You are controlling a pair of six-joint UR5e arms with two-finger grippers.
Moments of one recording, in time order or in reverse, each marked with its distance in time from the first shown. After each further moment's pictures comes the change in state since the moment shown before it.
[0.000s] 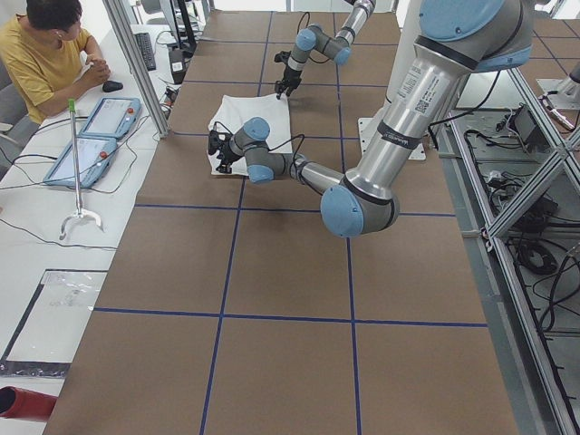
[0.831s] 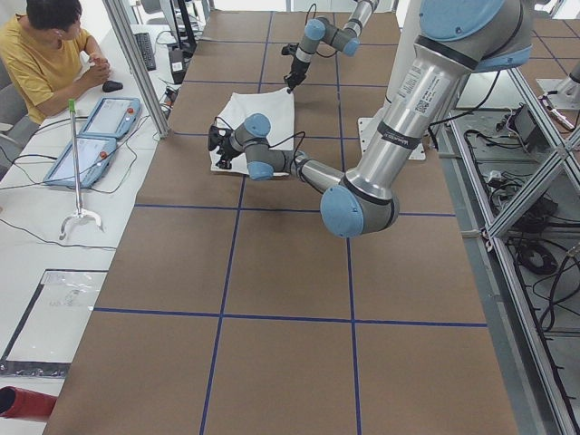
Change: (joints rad) left arm -0.002 0.003 -0.048 0.004 -0.002 -0.002; right arm -0.096 -0.185 0.299 -0.010 0.017 0.002
